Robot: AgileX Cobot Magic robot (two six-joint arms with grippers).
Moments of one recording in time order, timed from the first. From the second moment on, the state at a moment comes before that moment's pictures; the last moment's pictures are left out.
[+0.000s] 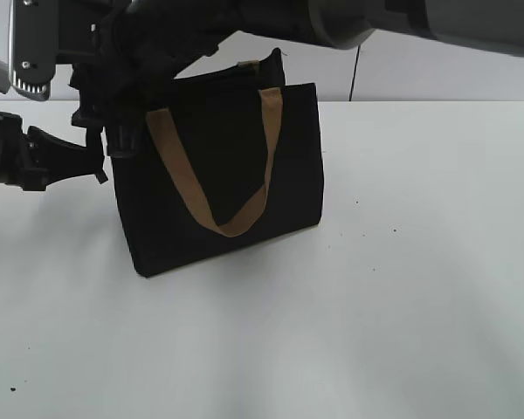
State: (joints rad) left arm 0.09 1.81 -0.88 -1.57 0.86 2.15; right arm 0.78 2.17 -1.88 0.37 0.51 -1.35
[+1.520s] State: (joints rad) left arm 0.11 1.69 -0.88 -1.42 0.77 2.08; right arm 0.69 2.06 -1.88 0.36 0.55 -0.51
